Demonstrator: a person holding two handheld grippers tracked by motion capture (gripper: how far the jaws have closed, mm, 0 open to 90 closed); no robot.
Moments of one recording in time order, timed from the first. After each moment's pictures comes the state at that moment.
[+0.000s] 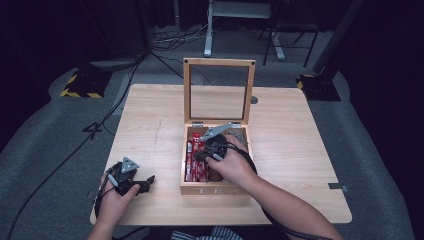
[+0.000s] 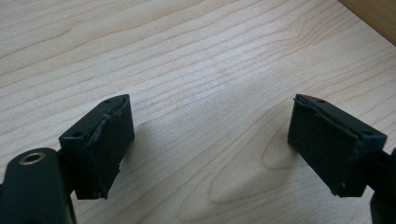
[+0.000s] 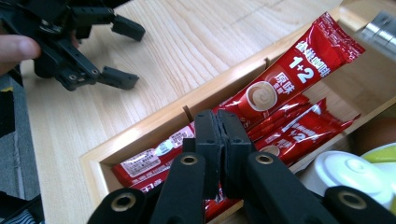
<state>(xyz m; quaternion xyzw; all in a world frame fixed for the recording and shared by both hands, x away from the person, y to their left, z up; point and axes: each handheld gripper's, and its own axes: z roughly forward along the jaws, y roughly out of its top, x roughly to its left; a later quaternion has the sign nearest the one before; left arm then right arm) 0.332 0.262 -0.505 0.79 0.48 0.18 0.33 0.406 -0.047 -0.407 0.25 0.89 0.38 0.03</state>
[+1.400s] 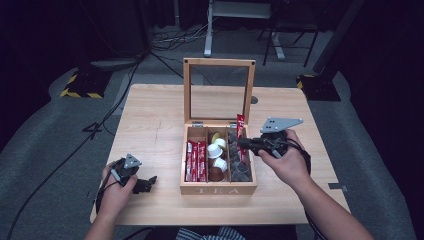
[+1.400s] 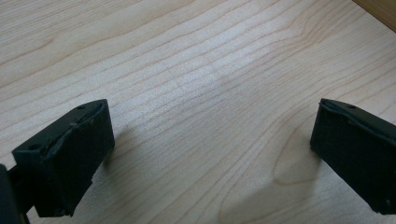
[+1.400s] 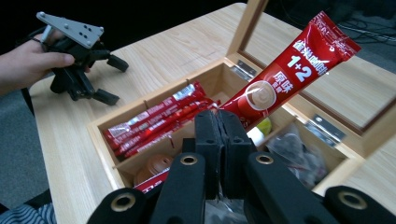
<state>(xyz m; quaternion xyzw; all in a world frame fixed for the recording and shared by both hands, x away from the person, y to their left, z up) 0.346 0.262 -0.506 0.81 0.46 0.16 0.31 0.380 -0.176 -0.338 0.26 0.84 0.46 0.11</state>
